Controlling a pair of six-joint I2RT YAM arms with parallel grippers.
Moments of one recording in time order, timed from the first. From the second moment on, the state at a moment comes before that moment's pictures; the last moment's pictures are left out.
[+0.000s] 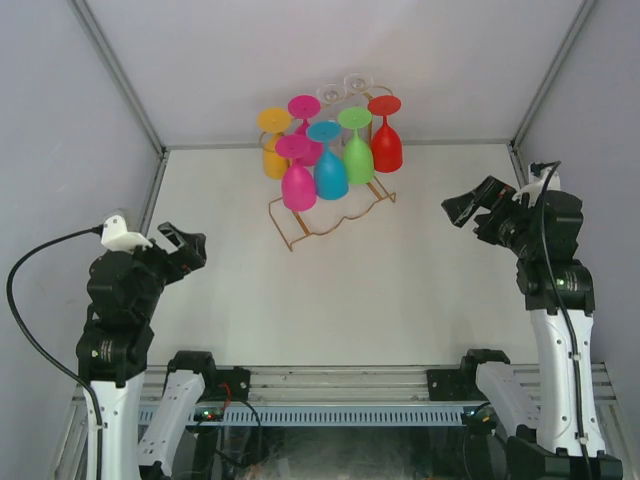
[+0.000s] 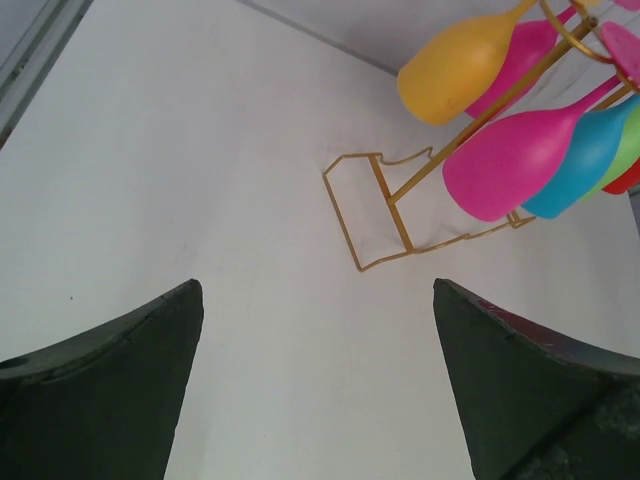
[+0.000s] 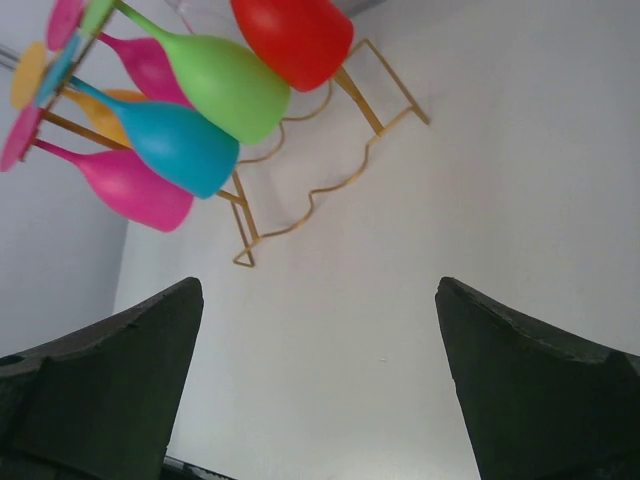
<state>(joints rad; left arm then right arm) -0.04 0.52 1.03 -0.80 -0.06 -0.45 -0.07 0.82 1.12 -0.71 -0.33 0.52</state>
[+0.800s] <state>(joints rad) -0.03 0.38 0.88 -0.65 -0.16 -0.44 -0.19 0.82 1.13 -0.63 -0.48 0.64</state>
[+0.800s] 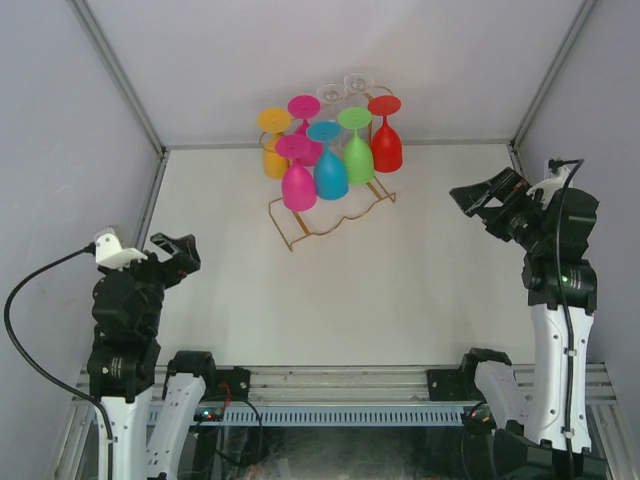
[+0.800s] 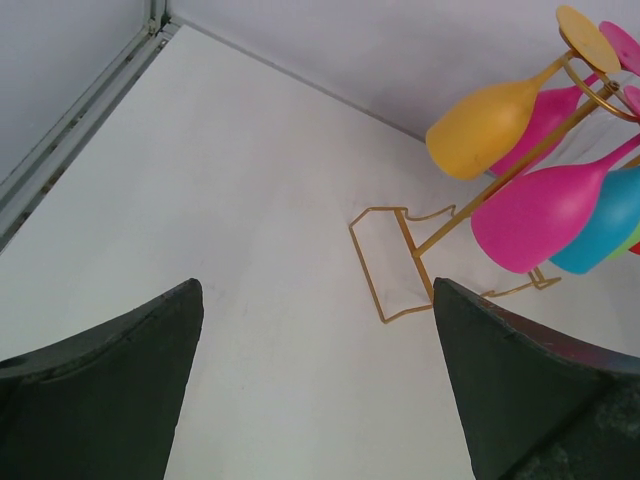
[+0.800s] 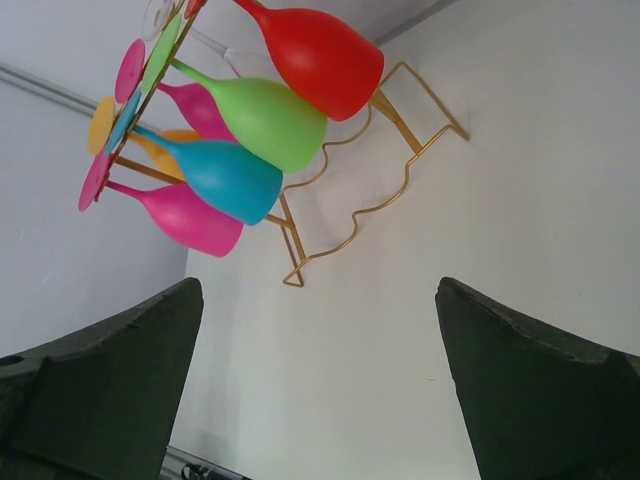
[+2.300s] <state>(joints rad) -0.03 0.32 0.64 -0.57 -0.07 -0.43 0.02 1.60 1.63 -0.23 -0.48 1.04</state>
